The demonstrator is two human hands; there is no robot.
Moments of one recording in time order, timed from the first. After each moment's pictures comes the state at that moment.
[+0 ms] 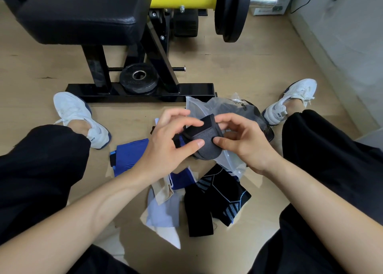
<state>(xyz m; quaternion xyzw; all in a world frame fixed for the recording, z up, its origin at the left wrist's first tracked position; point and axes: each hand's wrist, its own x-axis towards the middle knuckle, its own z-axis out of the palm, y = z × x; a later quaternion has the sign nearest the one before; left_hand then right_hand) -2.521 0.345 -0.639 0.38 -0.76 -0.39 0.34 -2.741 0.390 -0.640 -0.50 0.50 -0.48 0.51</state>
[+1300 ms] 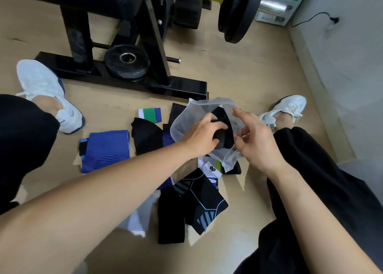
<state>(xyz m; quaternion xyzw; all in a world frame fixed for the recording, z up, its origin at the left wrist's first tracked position) -2.652 0.283 -0.727 0.41 -0.84 -0.33 0.15 -2.809 0.361 -0.663 -0.67 0.67 -0.26 0.17</state>
